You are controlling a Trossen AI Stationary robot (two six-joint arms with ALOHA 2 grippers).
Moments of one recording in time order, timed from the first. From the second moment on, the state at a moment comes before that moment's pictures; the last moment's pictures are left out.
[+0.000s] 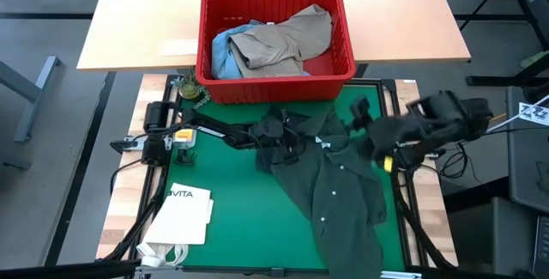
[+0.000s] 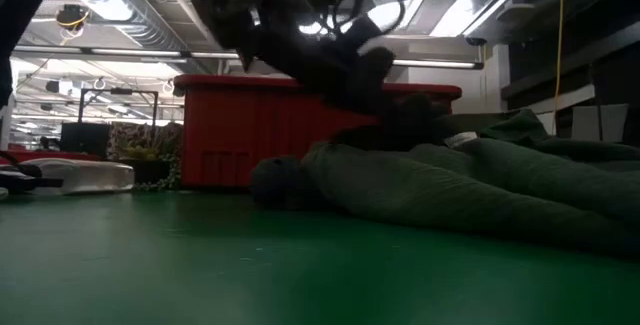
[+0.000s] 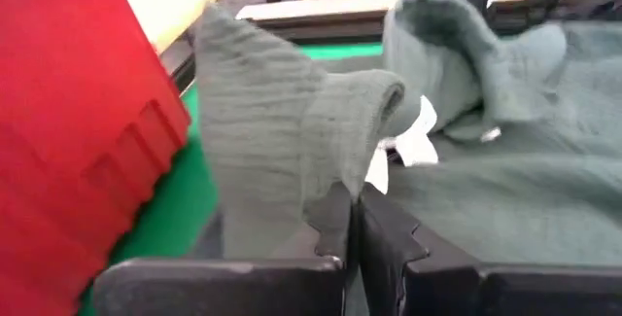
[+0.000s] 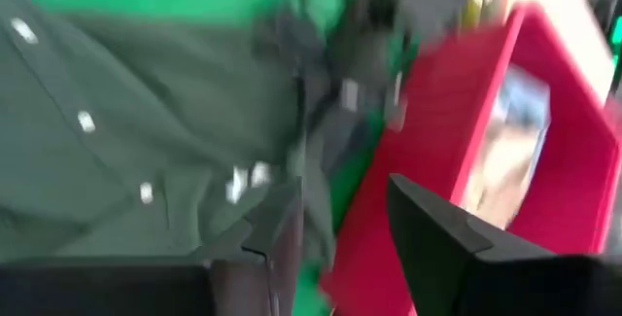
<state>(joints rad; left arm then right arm) 0.06 1.94 1.12 0.42 -0.27 0.08 0.32 1.42 1.98 -1.56 0.37 -0.51</state>
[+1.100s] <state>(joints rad) -0.22 1.55 1.12 0.03 -0.70 -0.06 0.07 0.99 0.85 -1.01 0.02 -0.54</state>
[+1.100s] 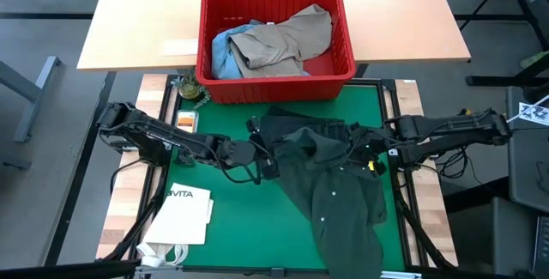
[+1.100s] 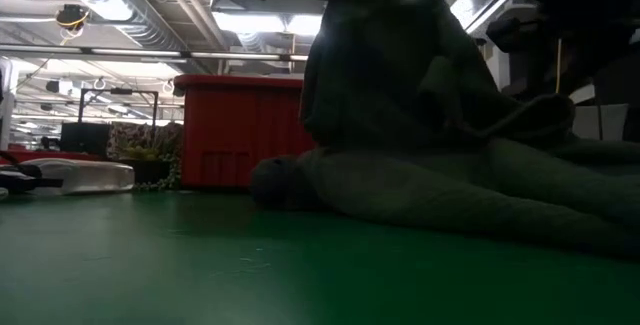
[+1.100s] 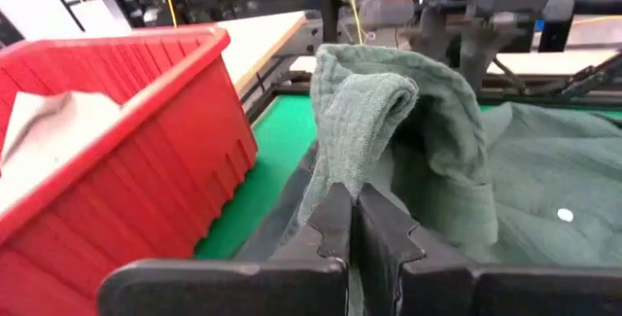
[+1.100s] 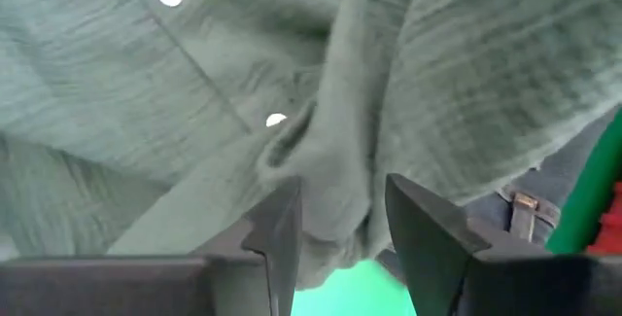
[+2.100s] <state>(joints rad) -0.24 1.55 1.12 -0.01 -0.69 -0.10 0.07 1.11 0.77 -0.98 0.03 -0.56</state>
